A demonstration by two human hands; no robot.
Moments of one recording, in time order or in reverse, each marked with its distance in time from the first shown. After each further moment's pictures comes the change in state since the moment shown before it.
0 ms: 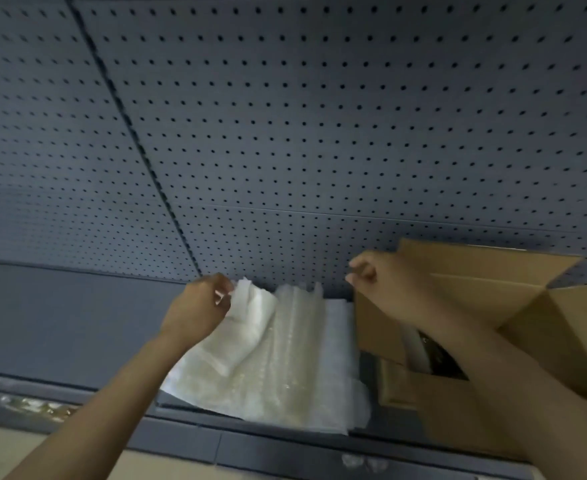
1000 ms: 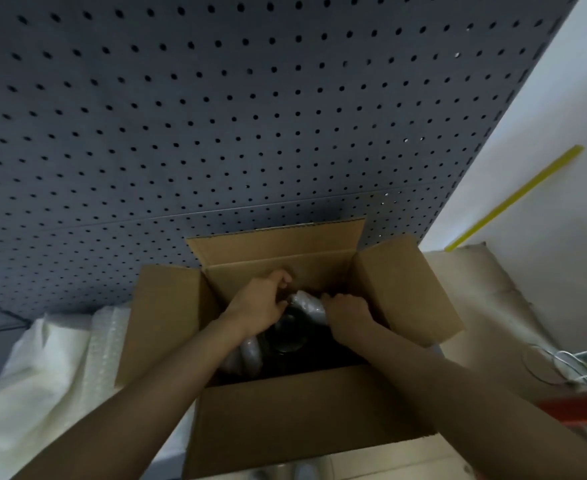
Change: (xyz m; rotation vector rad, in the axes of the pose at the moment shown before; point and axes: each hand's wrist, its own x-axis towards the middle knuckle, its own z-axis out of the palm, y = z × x) left_hand 0.040 0.320 0.220 -0.038 -0.498 0.310; right_hand -0.014 0.296 0.030 -0.496 -0.305 0.254
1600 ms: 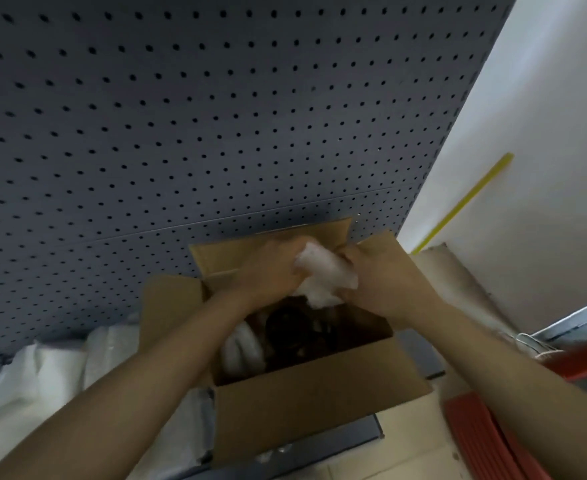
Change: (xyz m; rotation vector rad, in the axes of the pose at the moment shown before) left_hand -0.035 0.064 -0.064 0.099 0.147 0.323; right_hand -0.105 0.024 -0.085 0.207 0.502 -0.049
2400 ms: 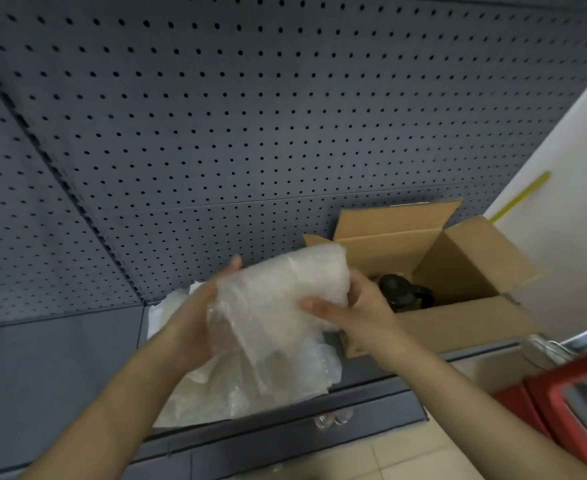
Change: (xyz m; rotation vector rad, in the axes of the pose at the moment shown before) left_hand -0.276 -0.179 -0.128 -1.424 -0.108 -0.491; right_hand -0.049 -0.329 0.019 1.296 0.034 0.206
